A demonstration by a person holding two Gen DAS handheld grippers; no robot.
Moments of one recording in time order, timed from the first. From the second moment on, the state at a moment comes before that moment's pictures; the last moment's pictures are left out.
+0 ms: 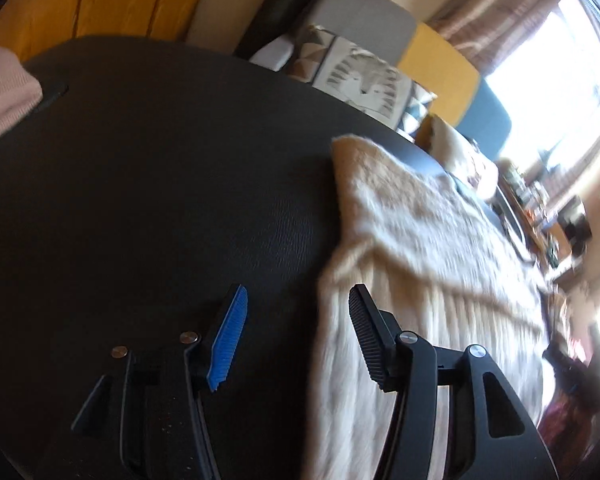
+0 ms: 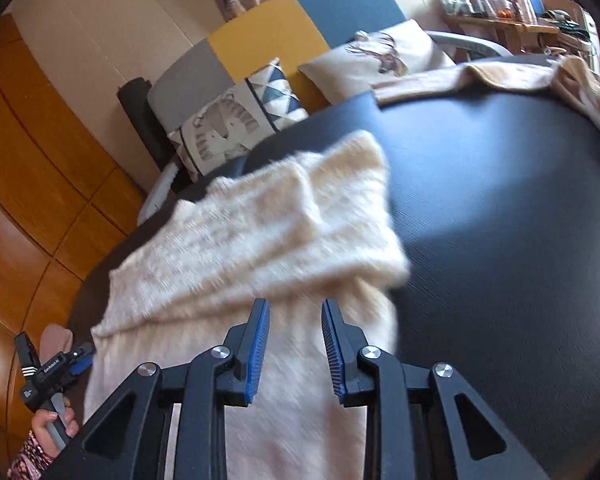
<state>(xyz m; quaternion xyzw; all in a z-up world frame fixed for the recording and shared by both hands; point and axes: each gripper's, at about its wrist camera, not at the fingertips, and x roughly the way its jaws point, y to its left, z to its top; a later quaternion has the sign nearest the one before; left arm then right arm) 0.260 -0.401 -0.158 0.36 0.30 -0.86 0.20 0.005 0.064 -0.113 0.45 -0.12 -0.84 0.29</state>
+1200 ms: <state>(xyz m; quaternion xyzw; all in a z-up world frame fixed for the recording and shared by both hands) 0.169 -0.361 -0.146 0.38 0.00 -0.87 0.32 0.087 -0.140 -0.126 0.37 0.11 -0.83 0.39</state>
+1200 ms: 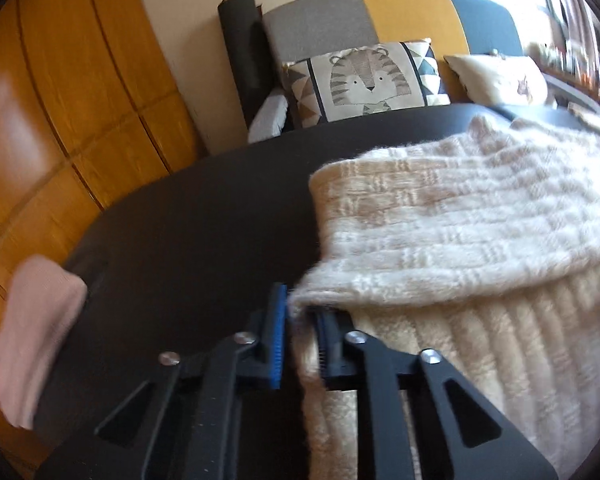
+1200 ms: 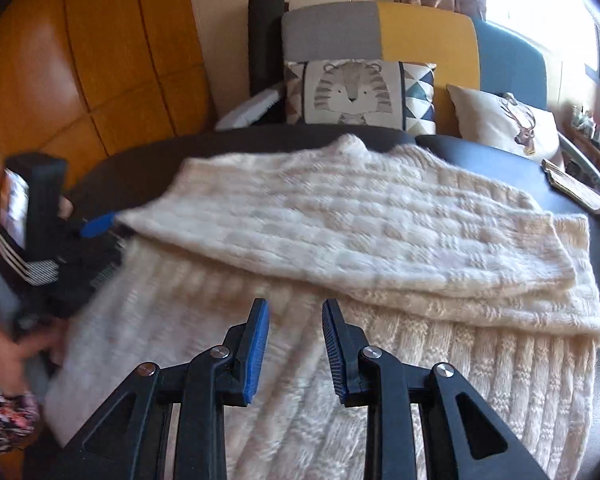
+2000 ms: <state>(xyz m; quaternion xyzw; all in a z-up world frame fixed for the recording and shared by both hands) 0.201 -0.387 -0.166 0.38 0.14 -0.87 0.27 0.090 -0.241 -0.094 0.35 0.15 -0.76 0.52</state>
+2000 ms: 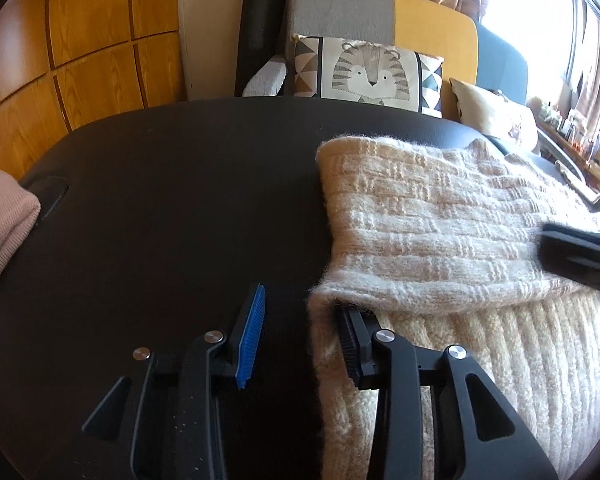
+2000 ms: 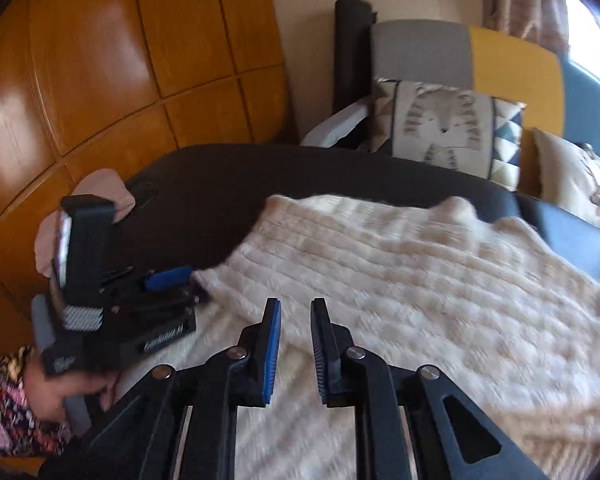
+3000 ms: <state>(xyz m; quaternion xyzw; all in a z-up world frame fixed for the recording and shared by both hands) 0.205 -0.393 -0.175 0.36 0.13 -0.88 0.28 0.049 -0.389 -0.146 0.41 0.19 -0.71 0.54</state>
